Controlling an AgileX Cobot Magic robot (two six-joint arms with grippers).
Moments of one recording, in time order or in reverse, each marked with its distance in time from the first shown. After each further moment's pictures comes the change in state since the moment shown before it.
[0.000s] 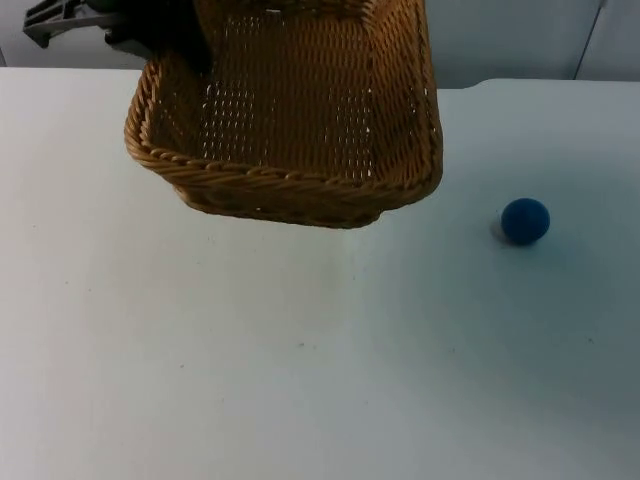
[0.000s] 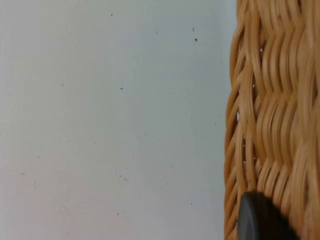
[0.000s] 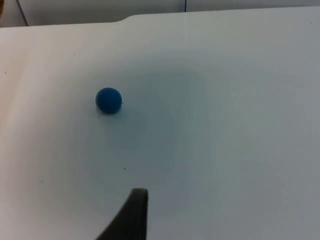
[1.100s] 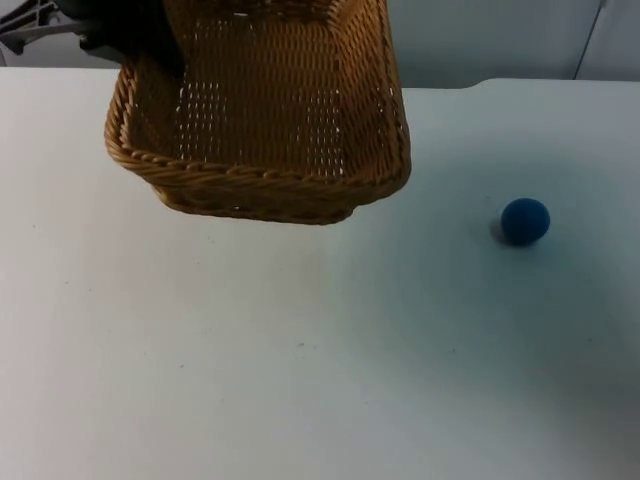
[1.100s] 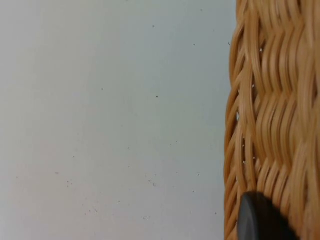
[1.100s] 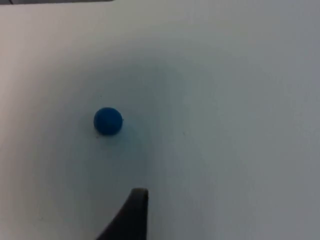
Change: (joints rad) right arm 0.031 0.836 -0.399 -0.004 -0.180 0.003; left arm 0.041 0.013 0.012 0.011 -0.011 -0.020
